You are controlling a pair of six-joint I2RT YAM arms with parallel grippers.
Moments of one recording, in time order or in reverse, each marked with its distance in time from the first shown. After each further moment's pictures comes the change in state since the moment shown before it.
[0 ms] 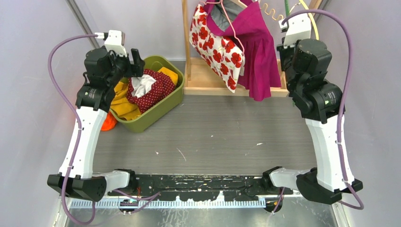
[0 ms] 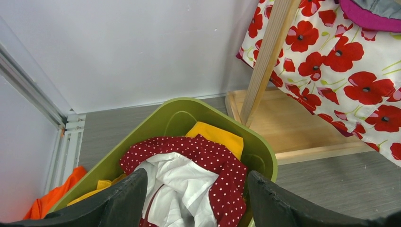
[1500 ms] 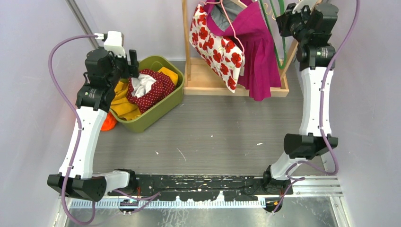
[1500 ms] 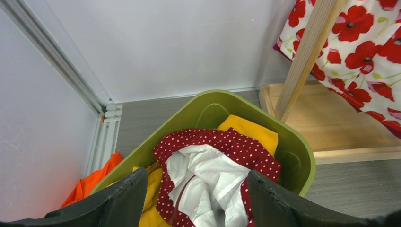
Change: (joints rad) left arm 0.000 0.000 0.000 -0.018 -0.127 0.067; right arm -0.484 0.404 0.228 0.240 -0.879 0.261
